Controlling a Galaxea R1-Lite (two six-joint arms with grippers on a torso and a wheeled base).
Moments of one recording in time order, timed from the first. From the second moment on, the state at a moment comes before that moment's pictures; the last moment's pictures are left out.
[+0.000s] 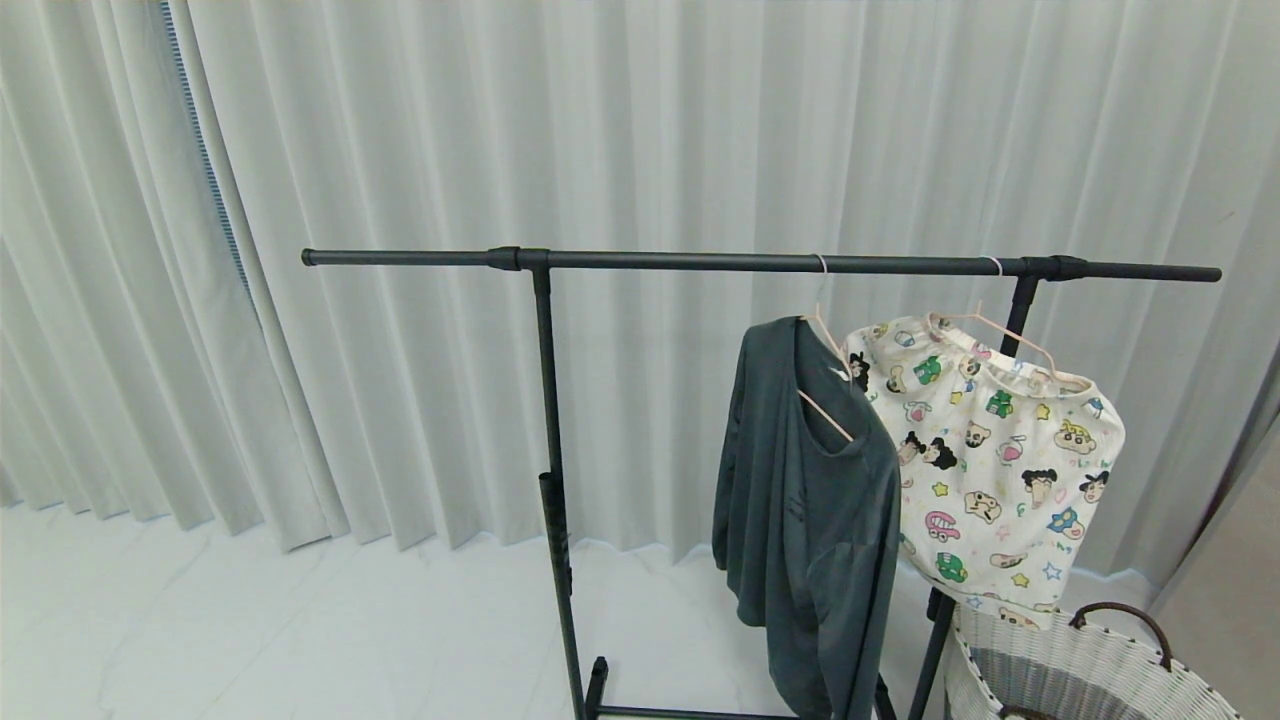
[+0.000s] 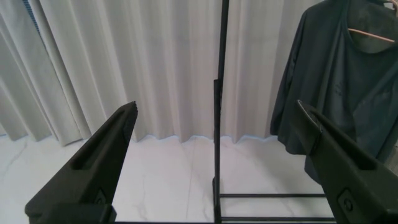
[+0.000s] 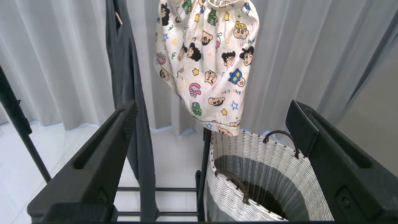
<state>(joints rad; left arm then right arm) 0.00 0.00 0.00 0.00 -0.09 0.07 0.00 0.00 0.00 0.00 0.01 -0.02</state>
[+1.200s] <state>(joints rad) 0.00 0.00 0.00 0.00 -0.09 0.07 0.00 0.00 0.00 0.00 0.01 -0.02</state>
